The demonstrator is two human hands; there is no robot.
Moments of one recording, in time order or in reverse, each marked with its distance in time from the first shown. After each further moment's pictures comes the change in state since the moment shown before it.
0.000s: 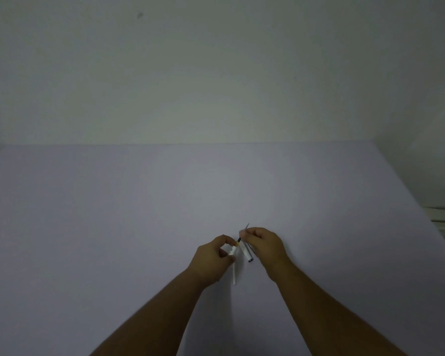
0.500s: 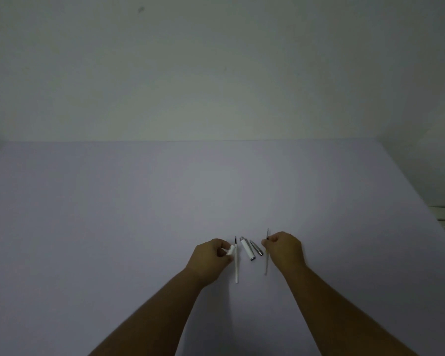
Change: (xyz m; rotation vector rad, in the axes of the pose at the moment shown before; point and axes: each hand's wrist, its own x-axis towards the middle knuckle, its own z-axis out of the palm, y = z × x) left_hand 0.006 -0.013 -0.002 0.069 0.039 -0.055; right_hand 0.017 0.020 -0.025 -0.559 0.180 0.063
